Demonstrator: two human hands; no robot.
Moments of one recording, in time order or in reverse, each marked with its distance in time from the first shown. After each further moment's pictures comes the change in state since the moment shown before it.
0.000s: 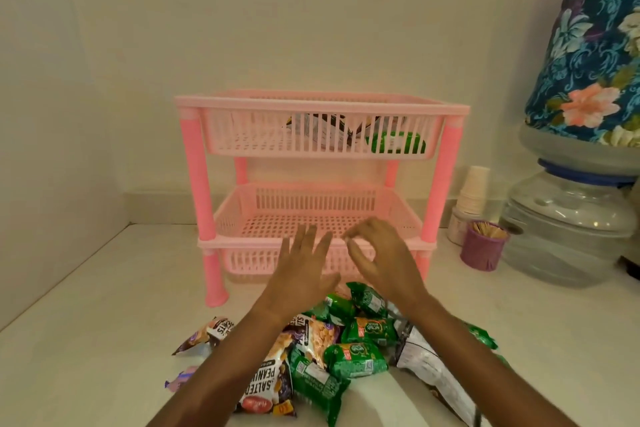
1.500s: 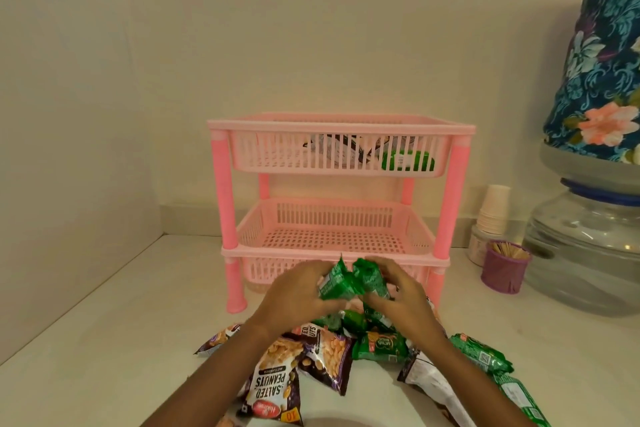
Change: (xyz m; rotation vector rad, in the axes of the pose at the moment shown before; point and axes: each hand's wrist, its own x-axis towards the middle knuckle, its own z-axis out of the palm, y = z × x) left_hand -0.028 0.000 -0.016 -0.310 0.117 0.000; right_hand -0.036 0.015 0.002 0.465 -0.132 0.289
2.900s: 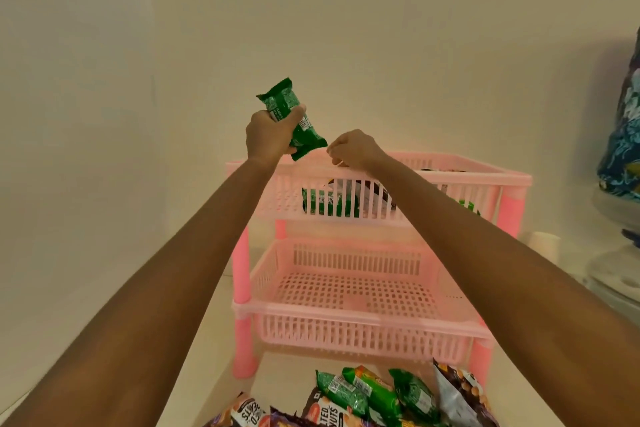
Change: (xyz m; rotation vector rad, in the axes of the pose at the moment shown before) left_hand 0.172 0.004 -0.204 -0.625 0.768 -0.195; right_hand 0.258 -0.172 0.001 -0.309 -0.055 -0.059
